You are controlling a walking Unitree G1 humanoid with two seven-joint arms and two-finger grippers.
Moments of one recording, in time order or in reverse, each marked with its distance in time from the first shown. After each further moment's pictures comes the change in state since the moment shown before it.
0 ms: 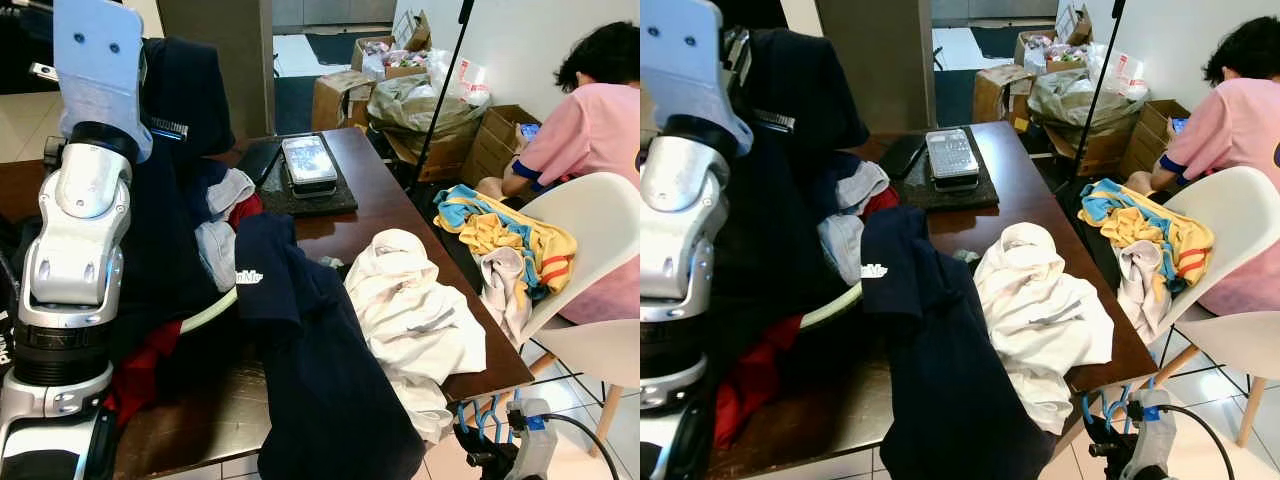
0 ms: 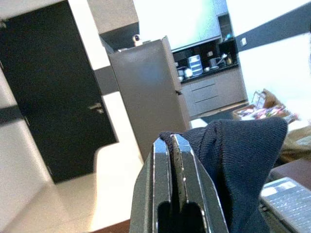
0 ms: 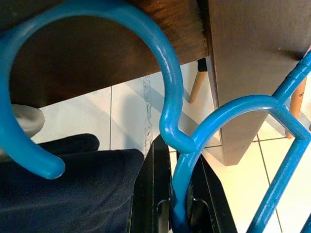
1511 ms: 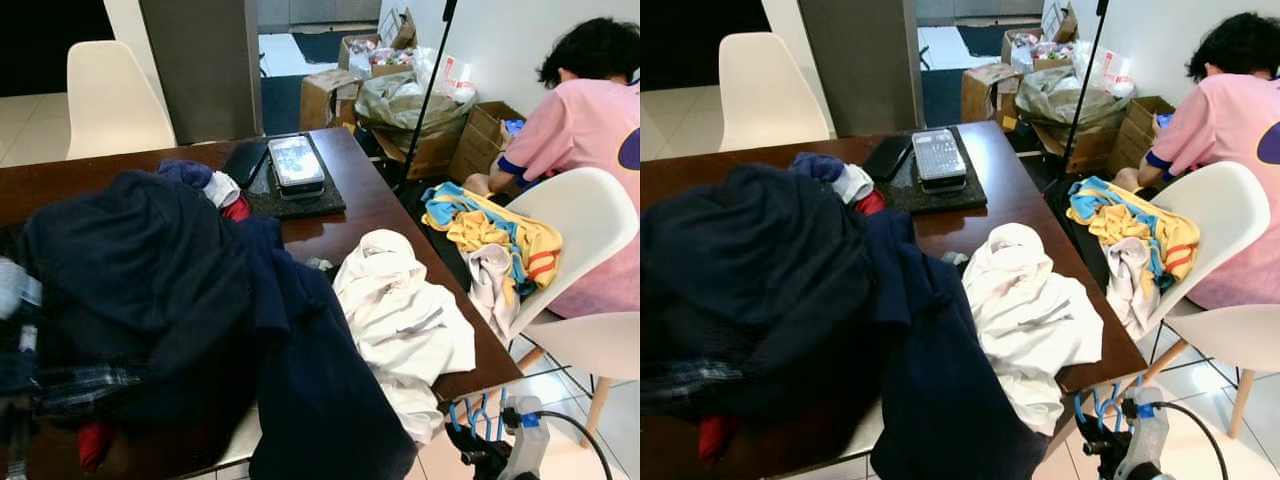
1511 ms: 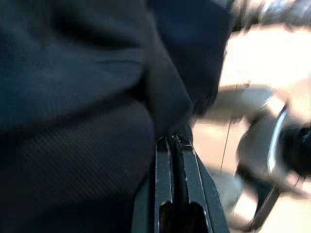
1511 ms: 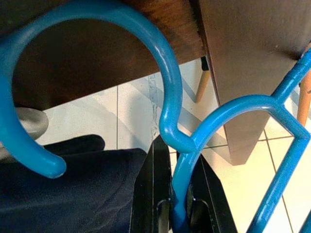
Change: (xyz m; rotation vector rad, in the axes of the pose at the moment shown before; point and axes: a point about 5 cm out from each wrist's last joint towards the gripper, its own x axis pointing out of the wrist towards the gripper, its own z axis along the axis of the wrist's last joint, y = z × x) left arm -0.196 0.074 -0.046 -0.230 0.915 -1.340; right arm 0.004 0.004 0.001 0.012 0.008 0.043
